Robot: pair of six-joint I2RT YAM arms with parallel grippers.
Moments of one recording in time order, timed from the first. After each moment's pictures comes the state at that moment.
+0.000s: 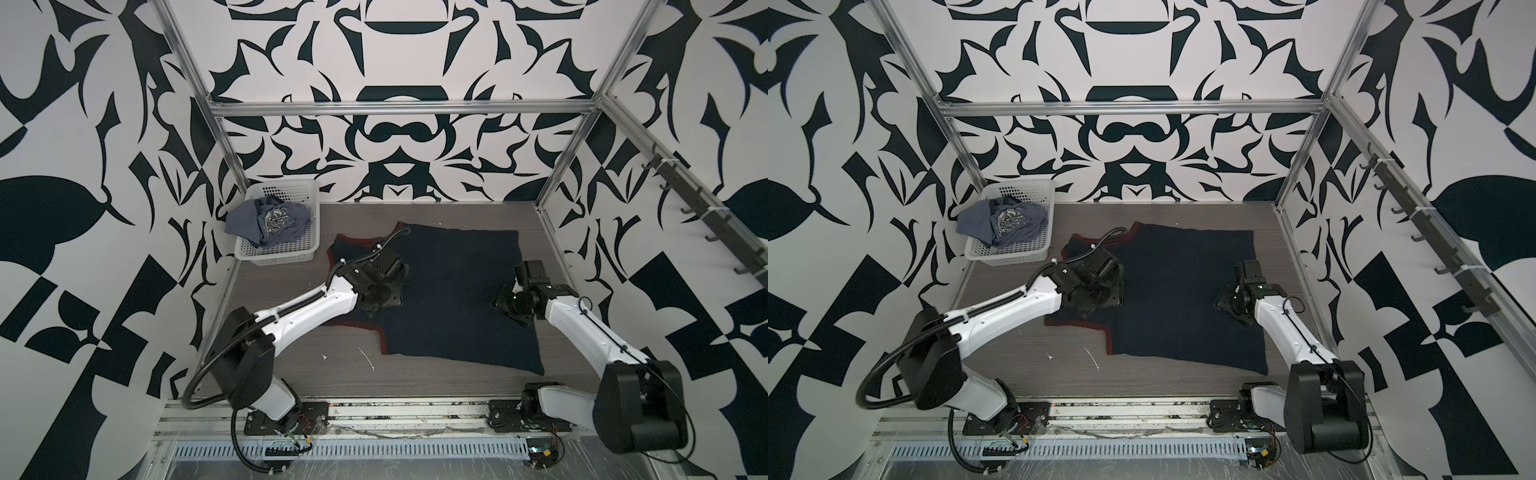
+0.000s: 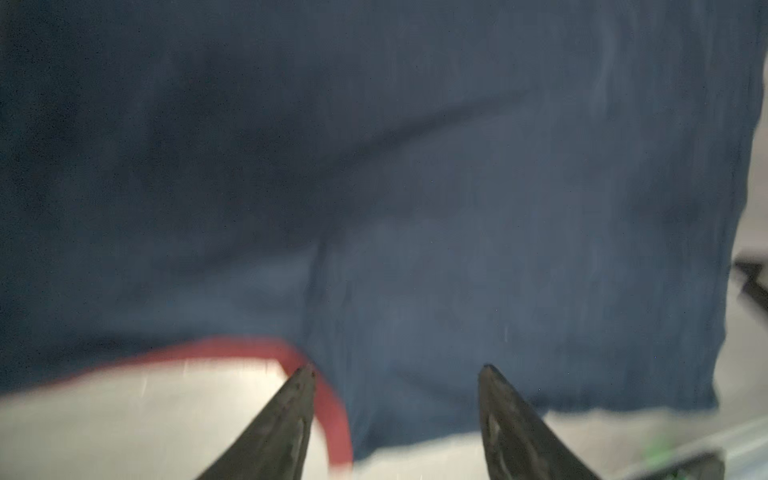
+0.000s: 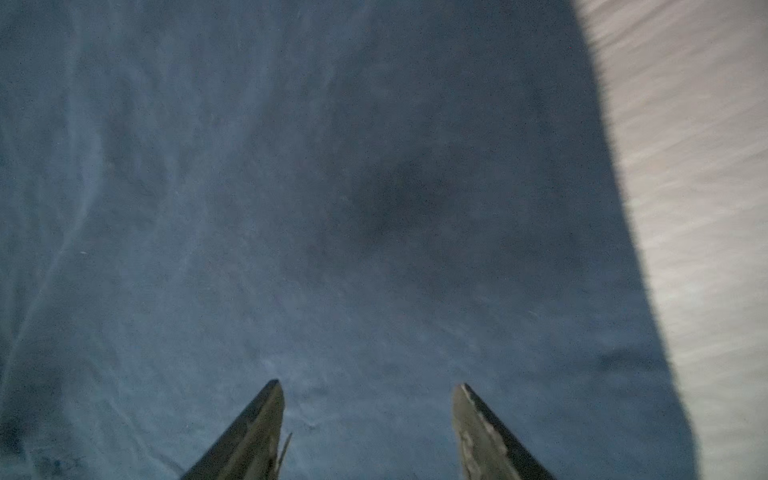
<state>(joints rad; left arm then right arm) -0.79 1.61 1.21 -0.68 -0.07 -0.78 0.05 1.27 0.74 -0.66 -0.10 0.61</state>
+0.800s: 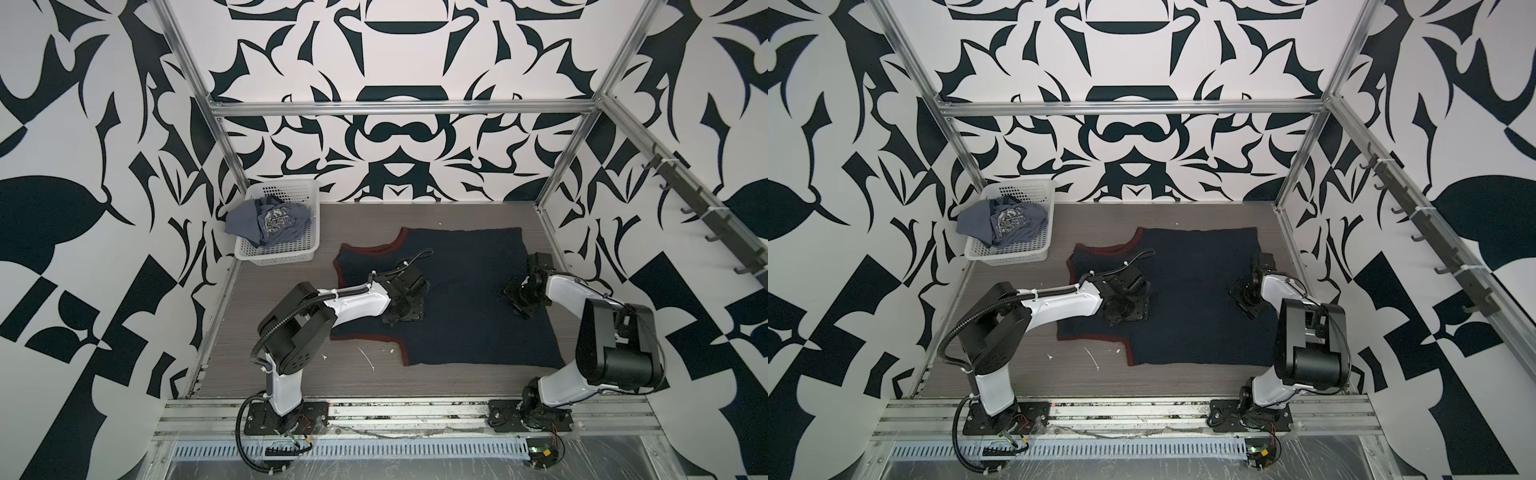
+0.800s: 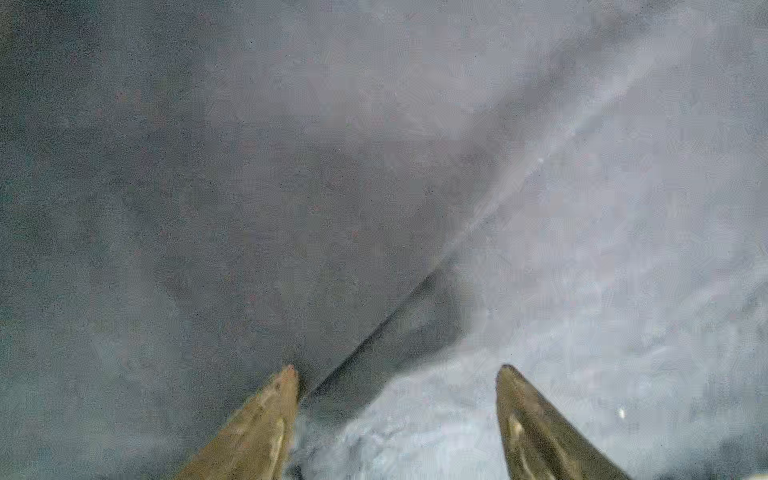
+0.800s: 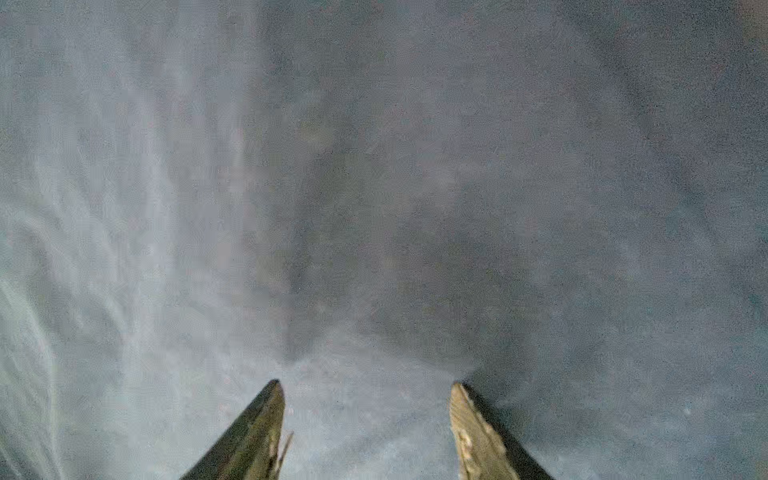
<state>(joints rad) -0.93 1.86 1.18 -0.49 0.03 -0.82 -0.19 1.54 0.81 -0.54 -0.16 0.67</state>
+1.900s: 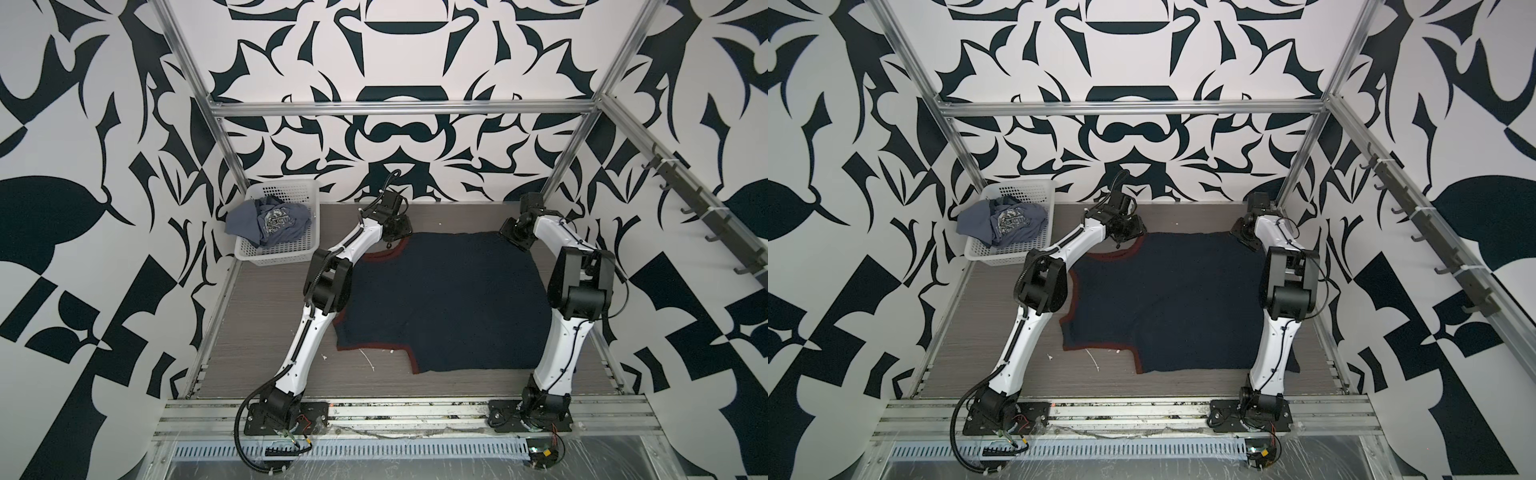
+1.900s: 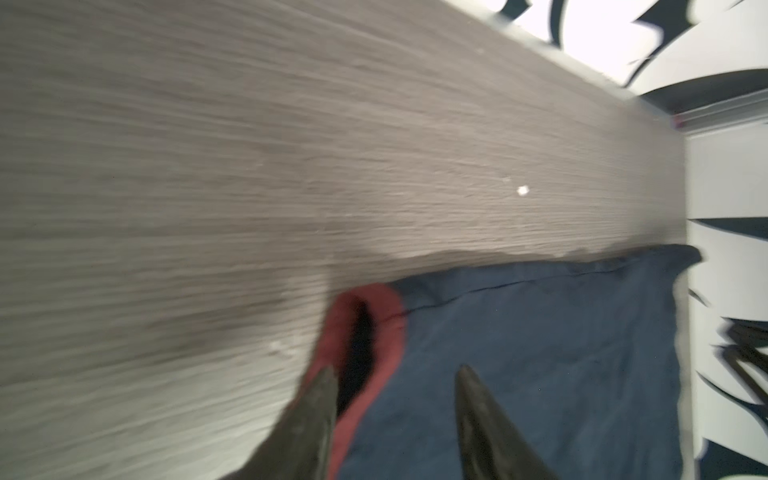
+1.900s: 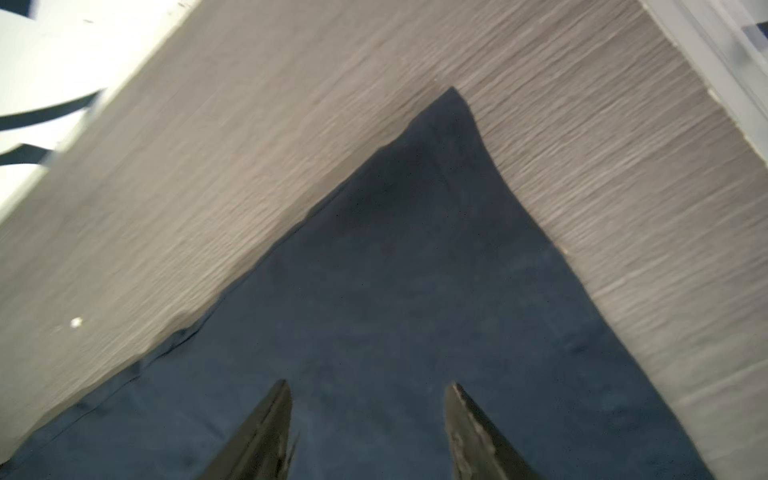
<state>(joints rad) -0.51 2.56 2.32 -0.59 0.22 -0.65 -0.14 2.13 1.73 -0.66 -0.03 0.50</state>
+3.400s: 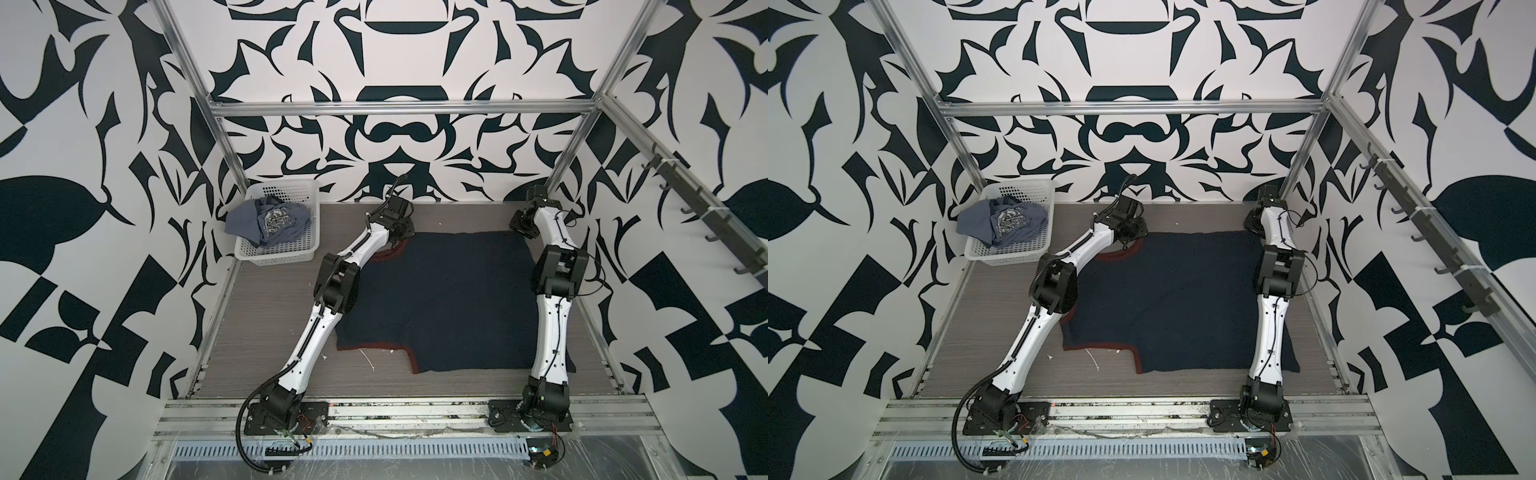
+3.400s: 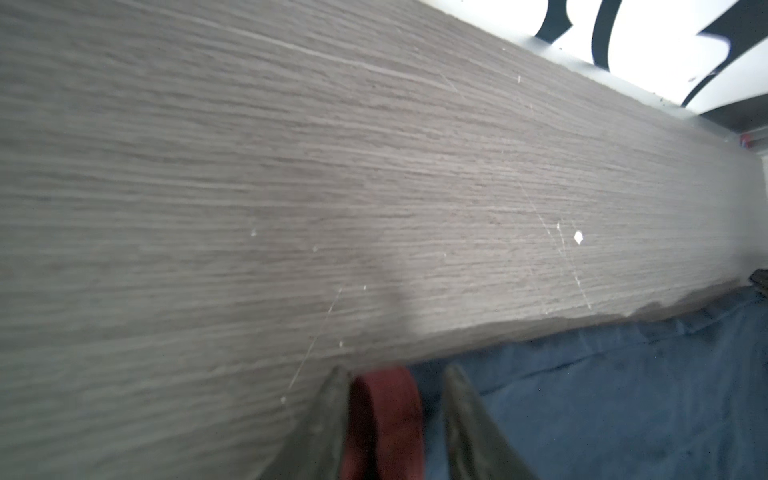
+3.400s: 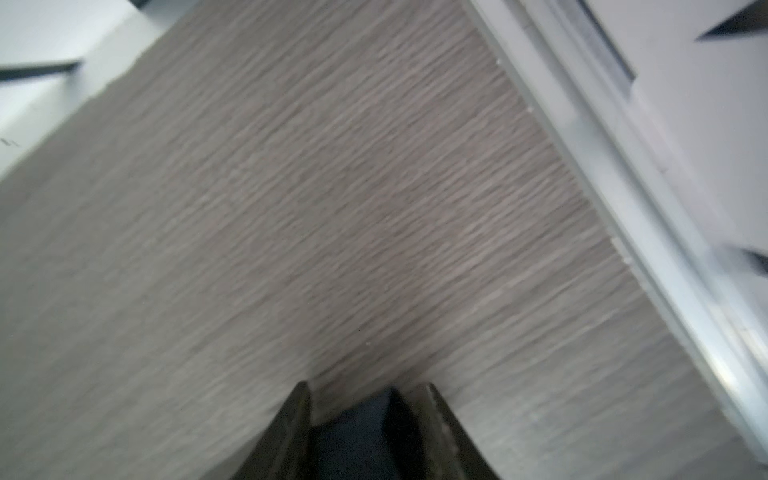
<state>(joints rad) -0.53 2.73 2.51 -0.60 0.08 -0.62 -0.22 2.68 2.51 -0.91 0.03 0.38</state>
